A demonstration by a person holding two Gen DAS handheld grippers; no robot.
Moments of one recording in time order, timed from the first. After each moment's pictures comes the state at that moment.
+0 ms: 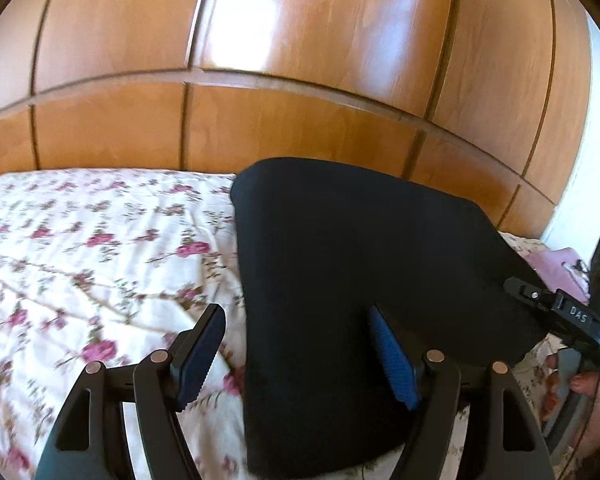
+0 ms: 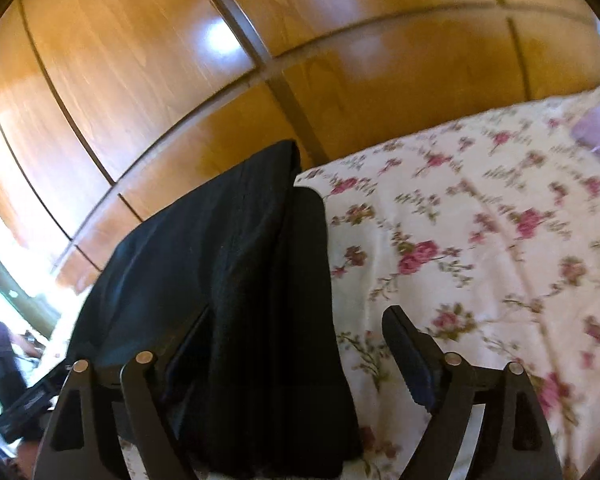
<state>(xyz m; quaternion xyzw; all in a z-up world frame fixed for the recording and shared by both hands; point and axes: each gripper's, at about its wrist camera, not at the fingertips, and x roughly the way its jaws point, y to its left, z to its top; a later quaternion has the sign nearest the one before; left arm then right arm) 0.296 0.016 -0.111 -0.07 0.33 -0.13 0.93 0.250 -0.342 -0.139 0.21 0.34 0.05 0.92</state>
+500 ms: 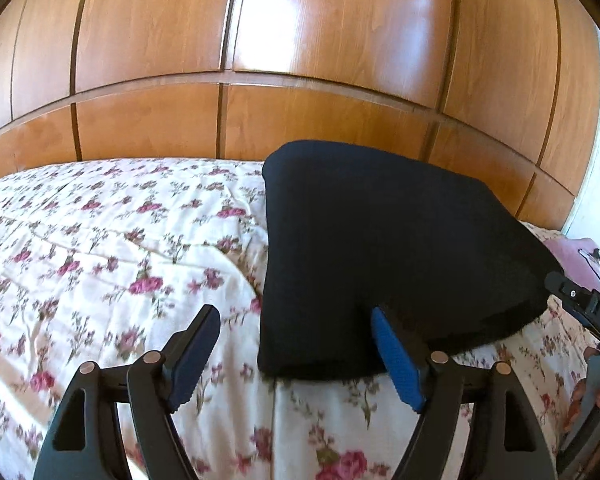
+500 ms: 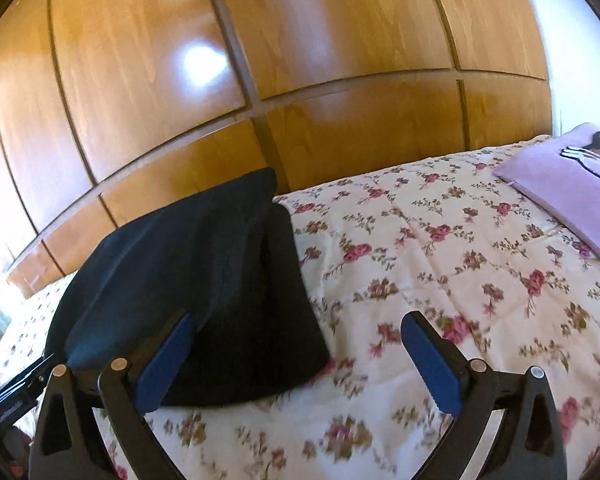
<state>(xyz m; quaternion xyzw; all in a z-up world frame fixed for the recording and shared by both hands) 0.247 0.018 -0.116 -0.05 0.33 -0.08 0.94 0.183 -0.324 -0.115 0.15 0.30 -0.04 0.94</state>
